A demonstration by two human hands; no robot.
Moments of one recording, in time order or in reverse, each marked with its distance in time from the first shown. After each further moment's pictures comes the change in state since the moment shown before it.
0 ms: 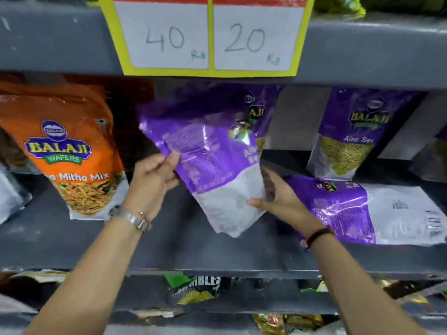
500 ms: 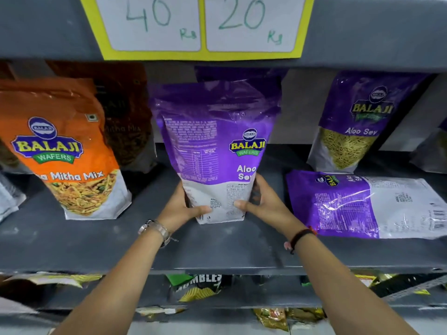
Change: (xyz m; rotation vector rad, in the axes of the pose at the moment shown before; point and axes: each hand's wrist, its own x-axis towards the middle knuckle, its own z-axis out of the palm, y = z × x) left_hand 0.007 -0.098 -0.016 0.406 -0.294 -0.135; right_hand -0.003 0.009 0.032 0.087 -0.049 -0.004
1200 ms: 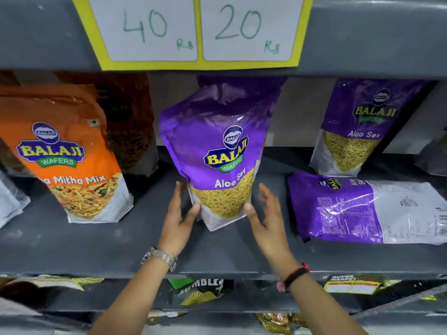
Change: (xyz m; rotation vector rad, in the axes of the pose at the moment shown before) left_hand -0.023 -0.008 0.022 0.041 0.295 0.108; right_hand -0.030 0.013 0.032 -0.072 0.393 -0.084
